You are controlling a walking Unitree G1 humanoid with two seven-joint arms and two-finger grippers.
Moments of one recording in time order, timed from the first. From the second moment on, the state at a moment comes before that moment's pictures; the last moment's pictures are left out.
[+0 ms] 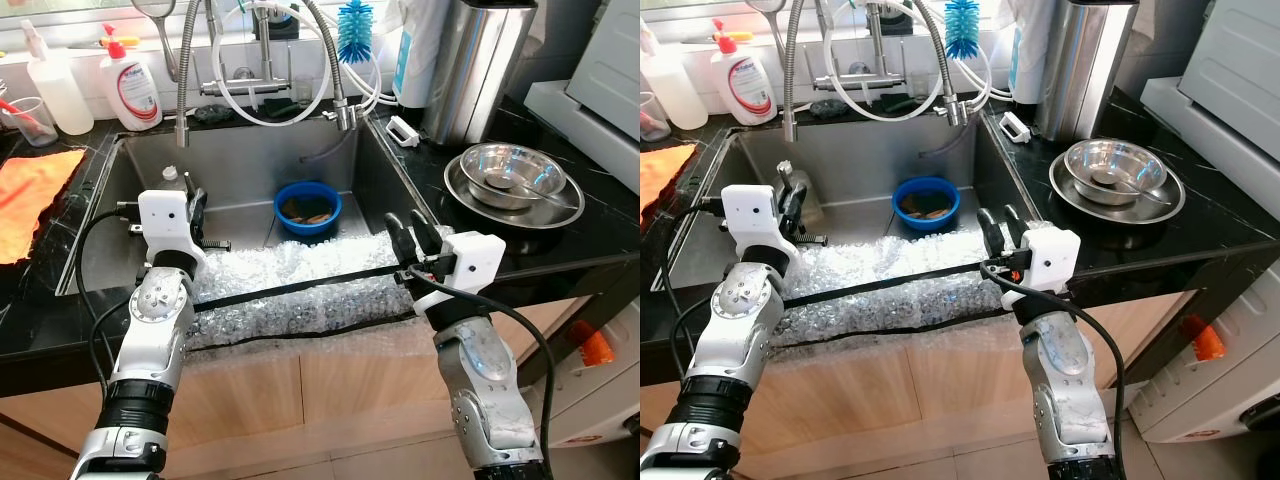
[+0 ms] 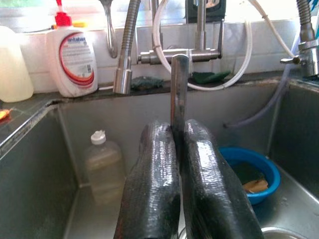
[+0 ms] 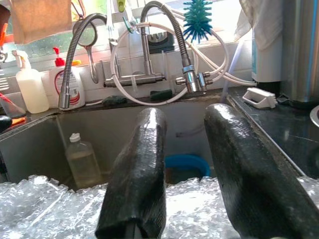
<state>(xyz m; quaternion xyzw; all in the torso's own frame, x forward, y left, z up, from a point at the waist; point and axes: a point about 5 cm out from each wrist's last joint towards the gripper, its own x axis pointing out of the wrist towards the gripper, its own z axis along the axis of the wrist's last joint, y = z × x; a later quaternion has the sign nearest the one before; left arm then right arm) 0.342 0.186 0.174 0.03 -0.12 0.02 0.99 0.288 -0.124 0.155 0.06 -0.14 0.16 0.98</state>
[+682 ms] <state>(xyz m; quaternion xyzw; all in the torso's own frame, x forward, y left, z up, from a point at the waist) 0.343 0.187 0.165 0.01 -0.10 0.02 0.99 0.290 -0.127 0.144 0.04 -0.11 0.16 0.98</state>
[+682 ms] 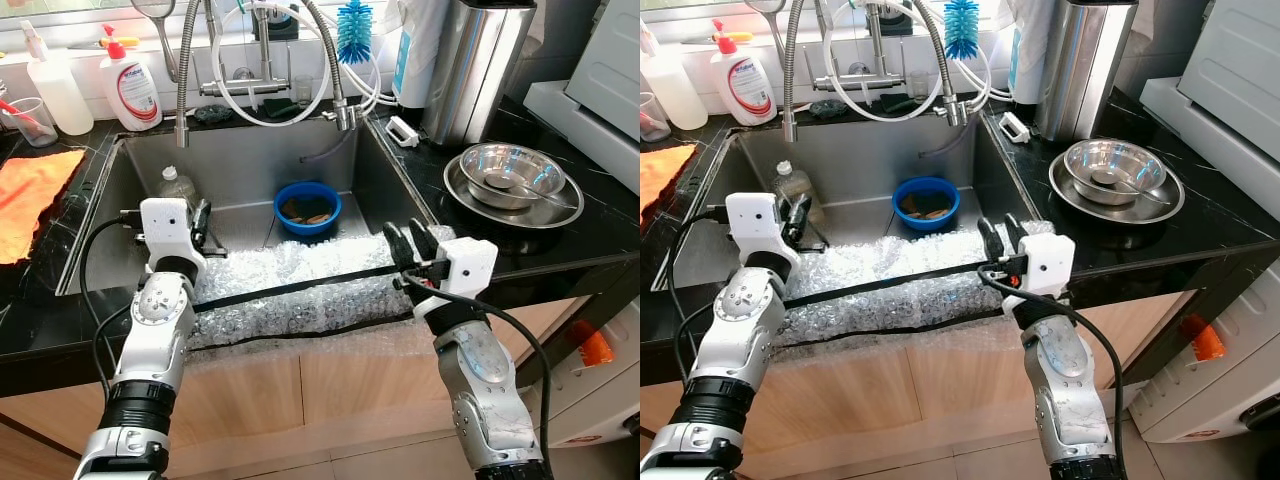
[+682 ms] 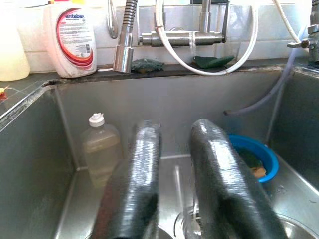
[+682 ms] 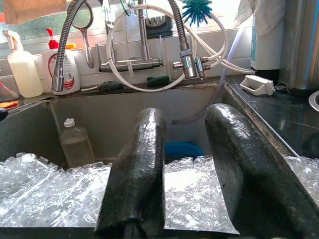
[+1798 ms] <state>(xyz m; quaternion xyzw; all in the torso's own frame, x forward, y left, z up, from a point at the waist) 0.301 0.201 0.189 0.08 -0.18 0.02 0.98 0.293 -0.184 0.187 -0.03 -0.18 0.04 0.98</state>
